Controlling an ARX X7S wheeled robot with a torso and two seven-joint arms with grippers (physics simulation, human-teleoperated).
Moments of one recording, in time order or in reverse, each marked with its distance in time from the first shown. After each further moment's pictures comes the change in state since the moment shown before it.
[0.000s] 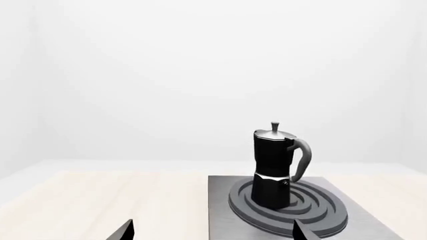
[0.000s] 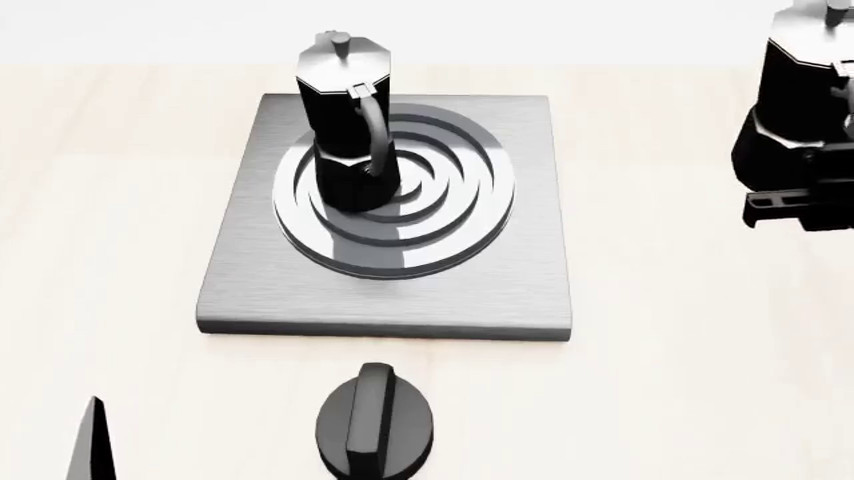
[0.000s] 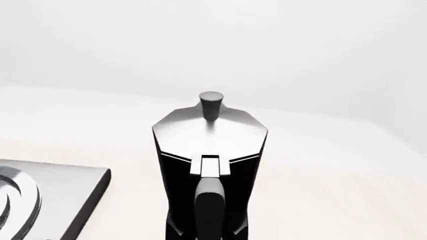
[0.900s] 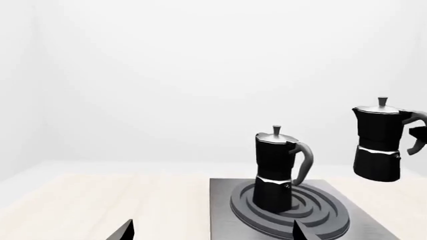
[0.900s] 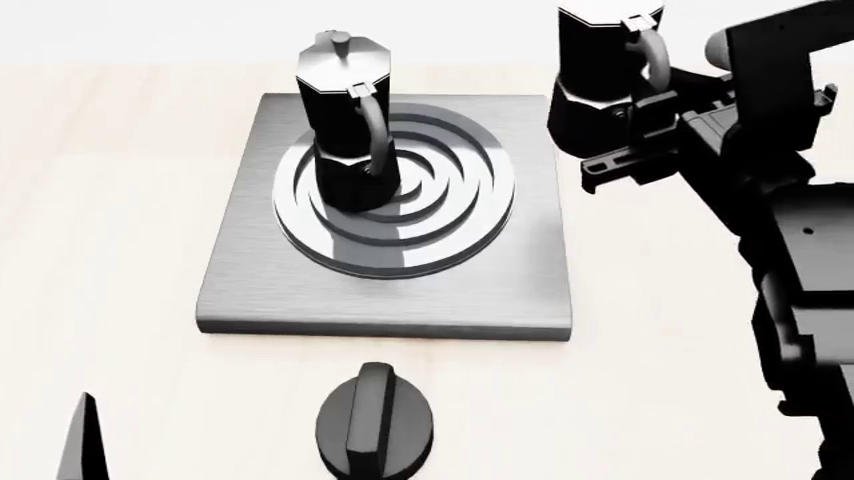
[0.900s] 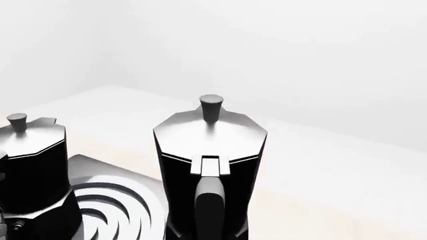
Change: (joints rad) left arm 0.000 -0.015 -0.005 0.016 -0.013 -0.004 -0.013; right arm 0.177 -0.275 -0.082 0.263 -0.080 -0.088 -0.257
